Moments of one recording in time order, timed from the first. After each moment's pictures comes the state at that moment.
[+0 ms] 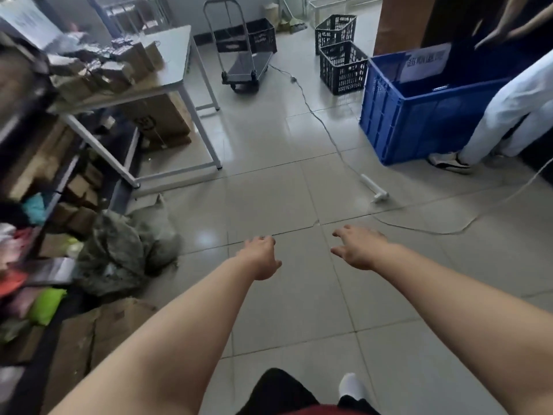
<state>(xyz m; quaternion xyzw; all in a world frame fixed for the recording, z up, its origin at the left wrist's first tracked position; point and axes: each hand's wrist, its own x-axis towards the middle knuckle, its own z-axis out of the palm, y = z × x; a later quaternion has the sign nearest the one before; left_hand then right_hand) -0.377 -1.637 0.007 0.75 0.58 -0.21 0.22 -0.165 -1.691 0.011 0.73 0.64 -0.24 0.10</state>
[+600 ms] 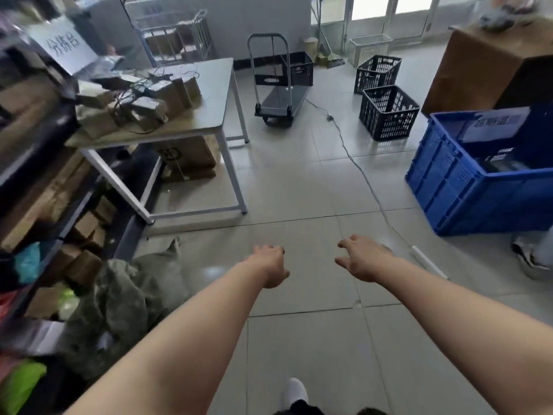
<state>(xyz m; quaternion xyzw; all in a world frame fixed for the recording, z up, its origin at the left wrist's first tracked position) -0.438 -1.252 0.025 0.76 0.58 -0.20 0.21 -0.228 -1.287 0.020 0.72 0.65 -0.23 0.09</state>
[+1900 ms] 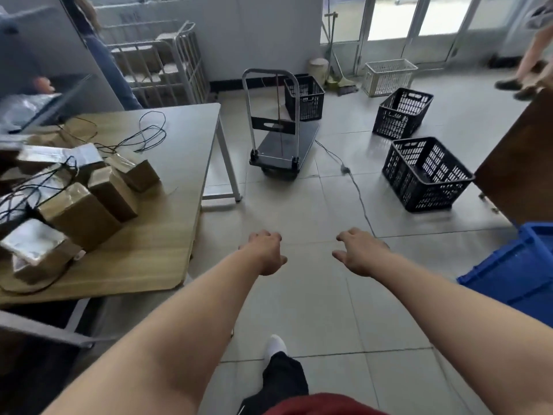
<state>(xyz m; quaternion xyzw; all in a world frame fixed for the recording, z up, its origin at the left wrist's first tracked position) -0.334 -0.453 0.016 0.76 0.59 -0.15 0.22 -0.128 -0.502 0.019 0.73 0.64 -0.20 0.08</state>
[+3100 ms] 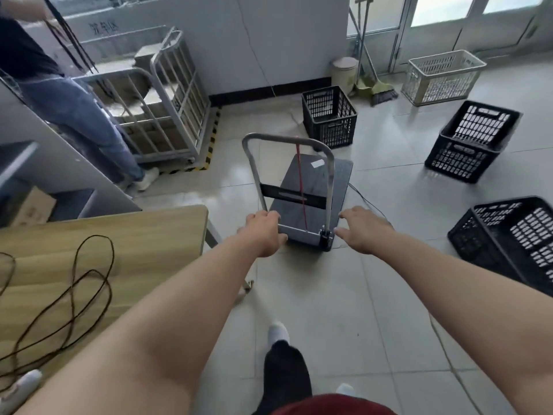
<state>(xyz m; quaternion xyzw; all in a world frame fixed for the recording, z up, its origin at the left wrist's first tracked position) -0.251 0.299 0.050 0.74 0.63 -0.12 0.21 -0.039 0.264 0.036 0.73 0.64 -0.22 0.03</state>
